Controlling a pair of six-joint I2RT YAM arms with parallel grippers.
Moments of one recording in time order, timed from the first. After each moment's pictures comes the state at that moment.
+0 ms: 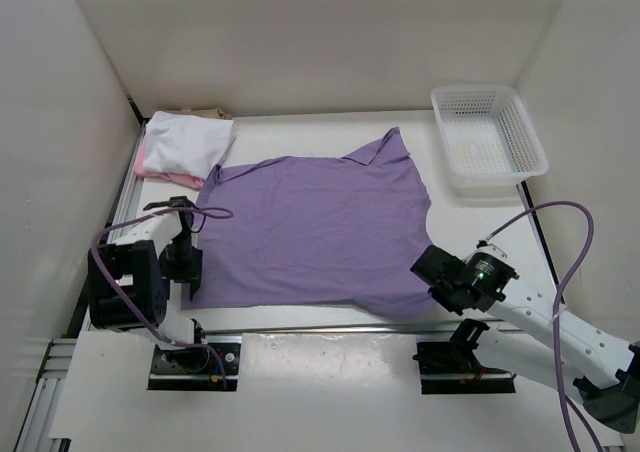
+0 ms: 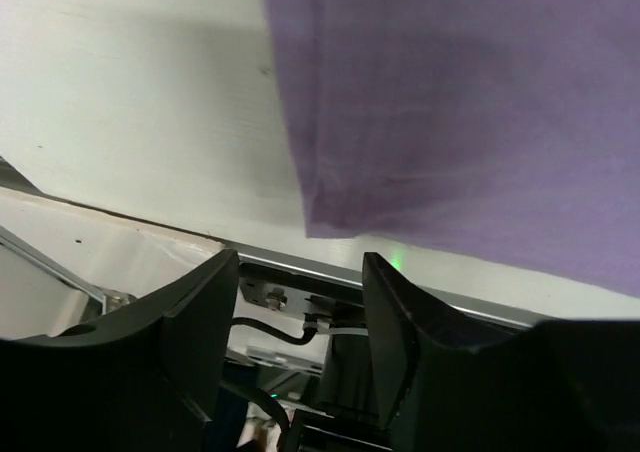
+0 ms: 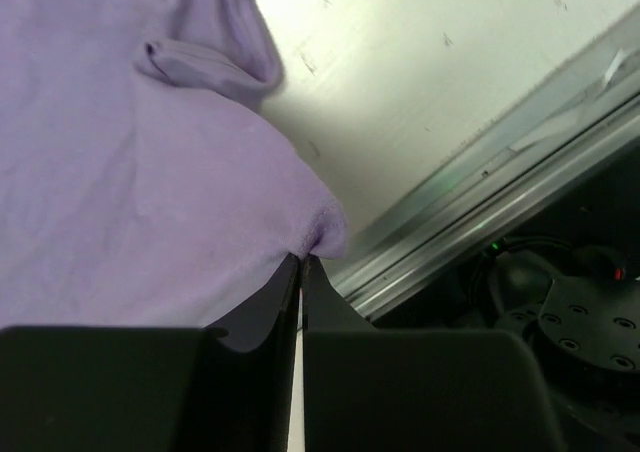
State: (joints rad) left arm 0.08 1.50 0.81 -1.06 -0.25 0.00; right arm 0.90 0.82 0.76 -1.39 0.53 1.57
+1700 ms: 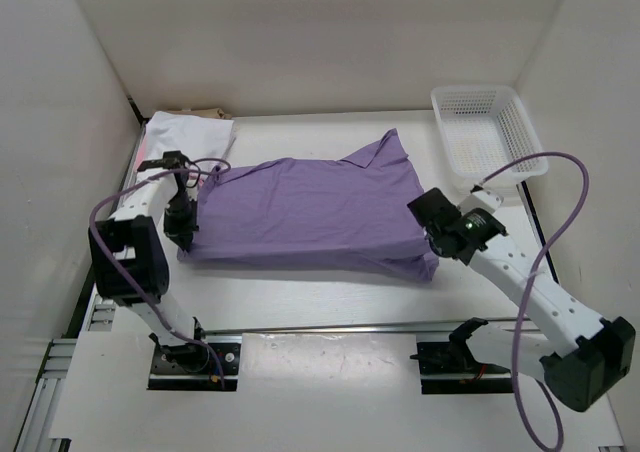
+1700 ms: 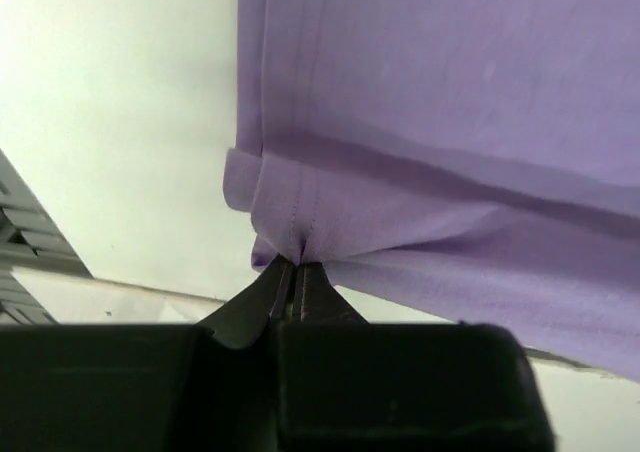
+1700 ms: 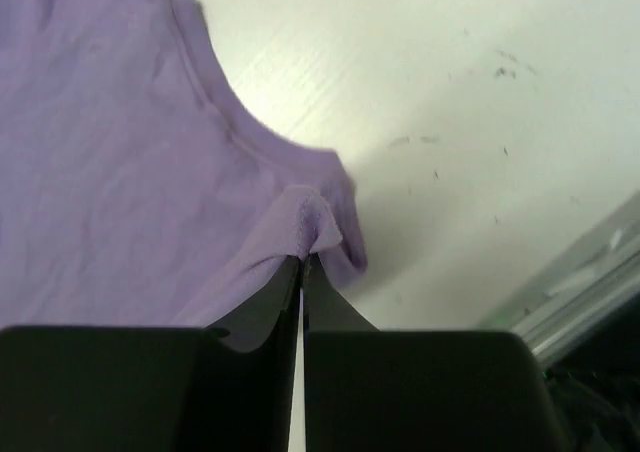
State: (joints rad) left arm 0.09 1.65 1.20 -1.10 -0.14 0.00; right arm 0.65 1.05 0.99 -1.15 0.72 1.22
